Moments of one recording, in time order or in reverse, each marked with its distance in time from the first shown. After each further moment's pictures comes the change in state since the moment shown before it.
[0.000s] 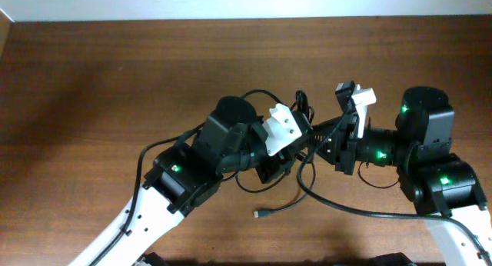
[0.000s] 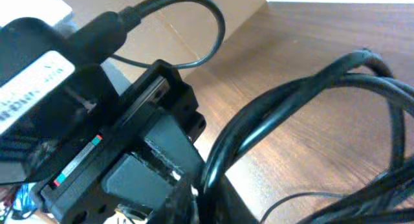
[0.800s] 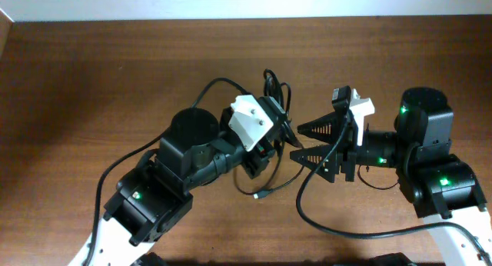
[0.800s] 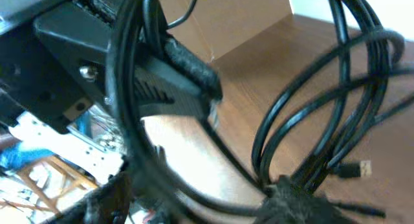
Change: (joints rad) left arm 0.024 -0.164 0.000 0.097 -0.116 -0.119; right arm 0.006 -0.003 0.000 -0.005 -0.073 -0.198
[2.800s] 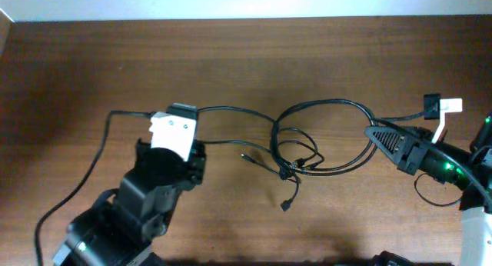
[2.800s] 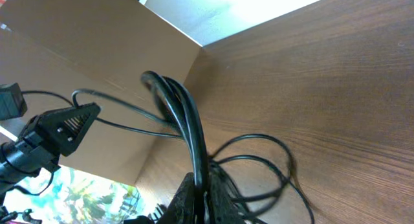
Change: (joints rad) left arm -0.002 -0.203 0.005 -0.409 -0.774 -0.197; right arm -0.605 -0.005 0.001 -0.416 -0.142 0.002
